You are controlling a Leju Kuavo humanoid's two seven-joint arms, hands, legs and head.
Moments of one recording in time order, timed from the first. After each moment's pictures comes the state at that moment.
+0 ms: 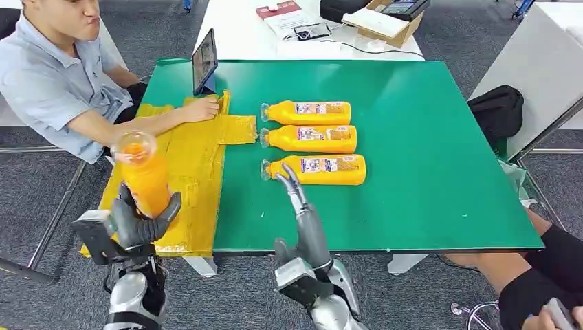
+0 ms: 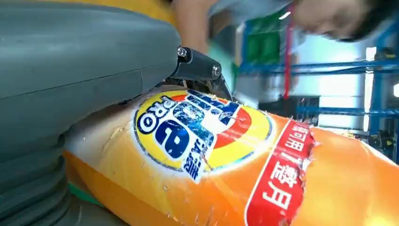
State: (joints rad) left arm -0.10 -0.26 0.06 -1.41 -0.26 0.28 -0.52; right arm -0.03 0.22 0.37 -1.47 0.45 -0.35 -0.67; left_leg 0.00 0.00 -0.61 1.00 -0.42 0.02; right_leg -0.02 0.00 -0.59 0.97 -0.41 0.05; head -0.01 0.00
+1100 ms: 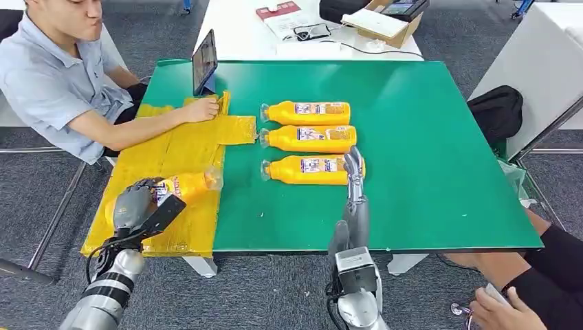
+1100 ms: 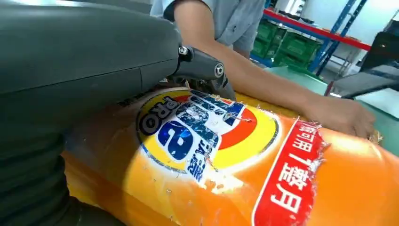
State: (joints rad) left arm -0.39 0.01 0.03 -0.80 -0.99 0.45 -0.34; right arm -0.01 0.21 0.26 -1.59 0.28 -0.39 -0.69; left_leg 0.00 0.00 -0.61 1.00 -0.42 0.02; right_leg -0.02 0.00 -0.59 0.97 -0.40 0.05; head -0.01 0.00
